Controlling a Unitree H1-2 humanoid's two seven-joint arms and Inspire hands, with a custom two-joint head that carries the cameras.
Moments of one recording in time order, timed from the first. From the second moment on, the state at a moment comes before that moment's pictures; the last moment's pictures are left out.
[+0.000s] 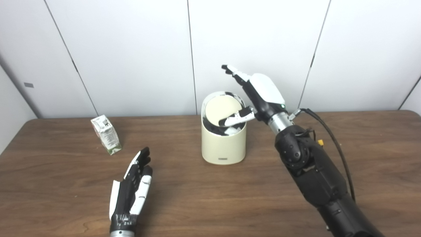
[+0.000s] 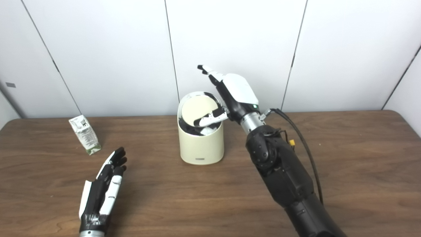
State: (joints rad) left arm 0.05 -0.01 0.03 -0.07 0.12 -0.20 0.04; right arm -0.65 -0.13 0.19 0.19 -0.52 0.11 -0.03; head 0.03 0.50
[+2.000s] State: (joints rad) left arm 0.05 0.00 0.03 -0.07 0.10 -0.20 0.04; right arm -0.57 -0.12 0.18 0.17 -0.47 0.26 -0.02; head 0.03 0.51
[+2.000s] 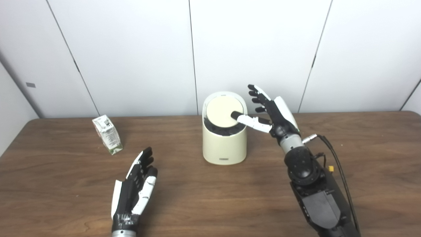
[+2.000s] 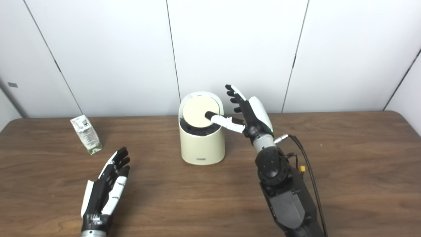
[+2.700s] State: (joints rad) left arm 0.05 -0.01 0.02 -0.07 0.15 -0.19 0.07; right arm -0.67 -0.16 0.26 0.30 -0.58 0.13 -0.10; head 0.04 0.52
